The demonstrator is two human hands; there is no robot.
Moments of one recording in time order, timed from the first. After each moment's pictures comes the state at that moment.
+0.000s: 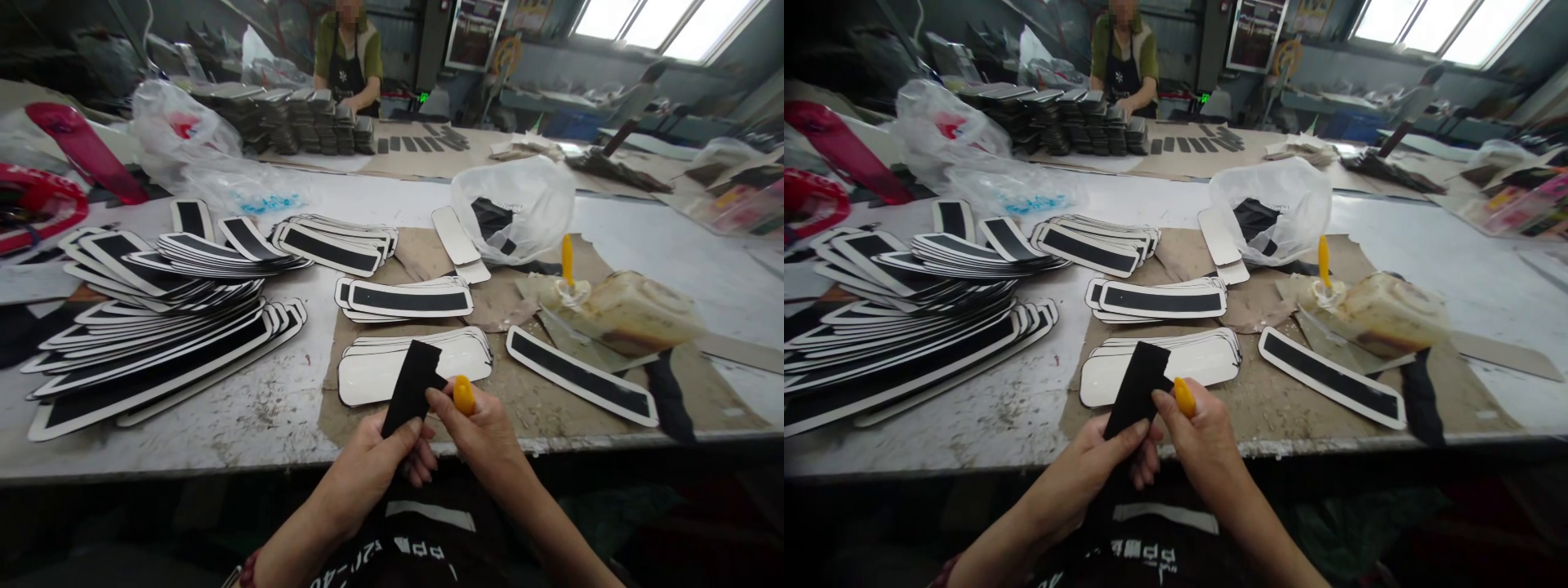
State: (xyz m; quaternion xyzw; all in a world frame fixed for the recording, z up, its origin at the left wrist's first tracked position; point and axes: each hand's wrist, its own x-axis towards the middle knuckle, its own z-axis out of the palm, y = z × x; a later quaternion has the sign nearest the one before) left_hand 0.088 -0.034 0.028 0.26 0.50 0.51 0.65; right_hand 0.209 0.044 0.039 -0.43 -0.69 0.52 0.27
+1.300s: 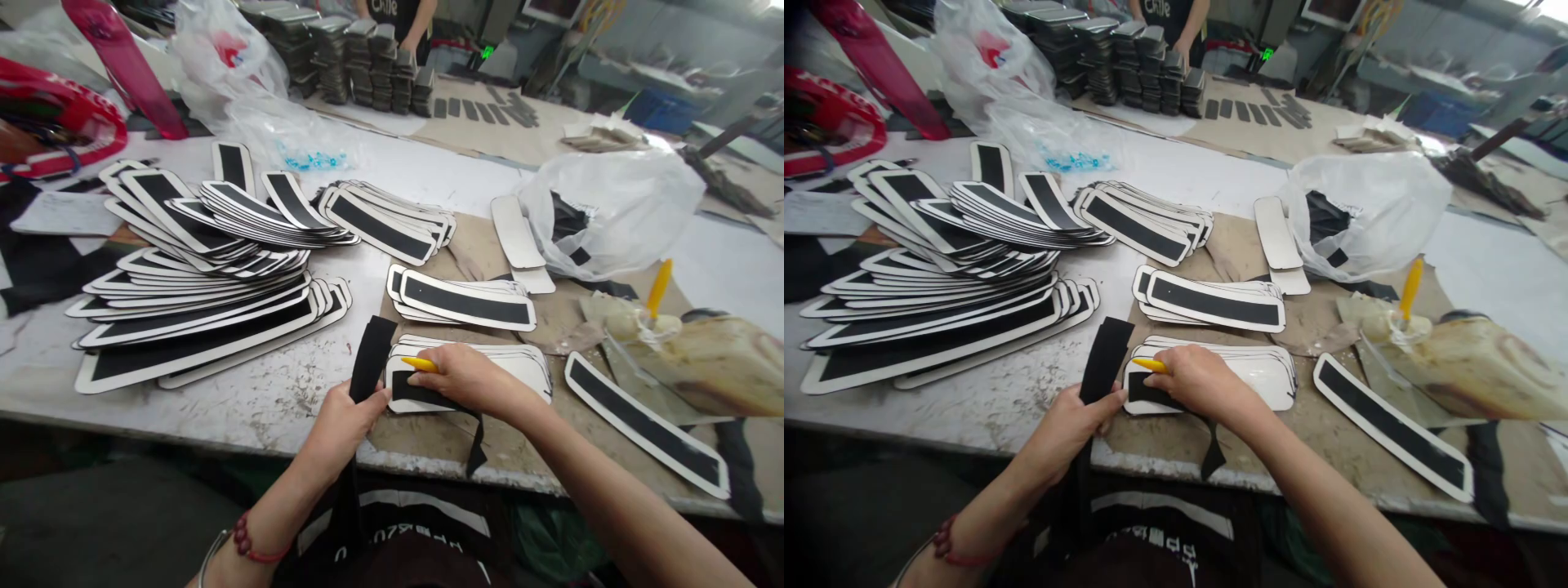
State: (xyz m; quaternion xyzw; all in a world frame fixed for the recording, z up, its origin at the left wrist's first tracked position) left_hand 0.002 -0.042 -0.014 0.14 0.68 0.53 0.48; right_hand 0.103 0.115 0.045 -0.23 -0.91 0.30 -0.15
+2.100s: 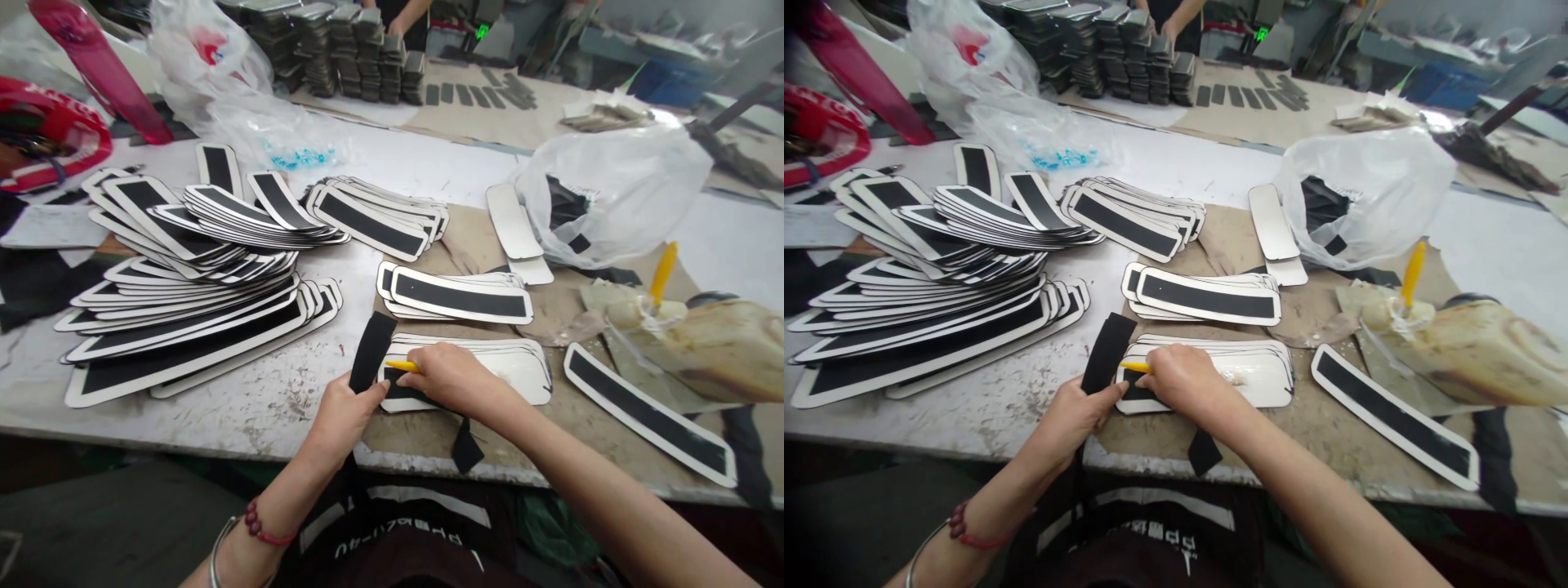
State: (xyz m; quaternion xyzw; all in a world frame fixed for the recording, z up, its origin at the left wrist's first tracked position) left_hand 0.005 -0.024 -0.010 0.13 0.73 0.51 0.45; right_hand 0.097 0.110 0.036 -0.24 -0.94 0.15 -0.20
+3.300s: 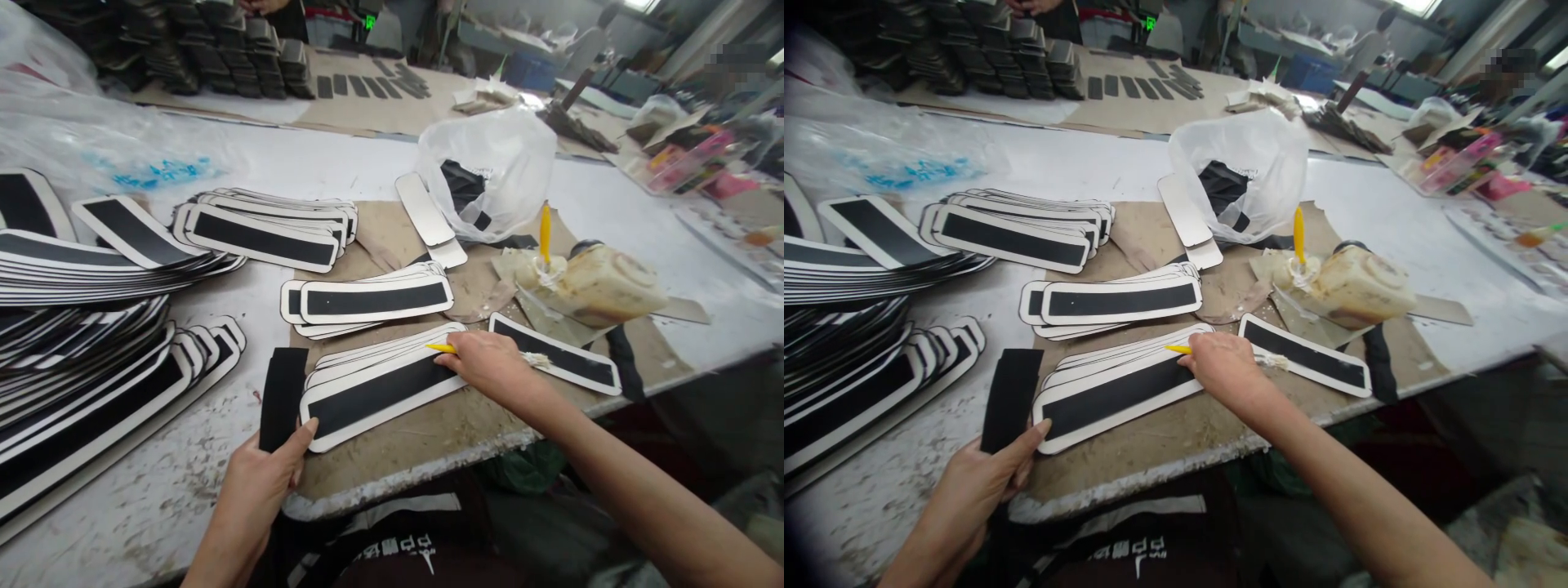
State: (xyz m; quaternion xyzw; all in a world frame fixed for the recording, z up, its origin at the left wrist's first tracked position) left_hand 0.005 -0.023 -0.020 0.11 0.80 0.42 0.42; right_hand 0.204 0.160 0.040 -0.50 -0.84 0.03 -0.20
